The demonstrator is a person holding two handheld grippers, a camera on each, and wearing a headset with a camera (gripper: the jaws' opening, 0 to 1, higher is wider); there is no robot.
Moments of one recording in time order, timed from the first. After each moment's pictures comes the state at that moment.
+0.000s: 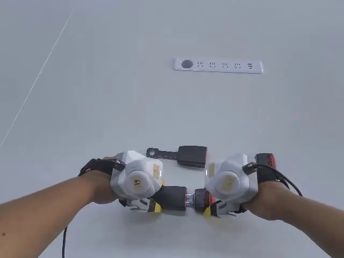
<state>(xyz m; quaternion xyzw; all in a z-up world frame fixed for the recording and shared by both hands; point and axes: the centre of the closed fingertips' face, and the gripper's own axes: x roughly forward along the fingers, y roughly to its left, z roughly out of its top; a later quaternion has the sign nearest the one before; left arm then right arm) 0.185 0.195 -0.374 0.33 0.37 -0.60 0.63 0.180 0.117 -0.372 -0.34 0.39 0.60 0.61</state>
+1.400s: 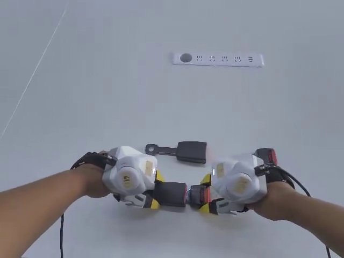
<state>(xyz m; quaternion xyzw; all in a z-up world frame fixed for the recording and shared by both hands) 0.187 0.198 -0.374 0.33 0.34 -0.64 0.61 0.178 0.122 -0.369 -0.31 0.34 0.62 0.63</state>
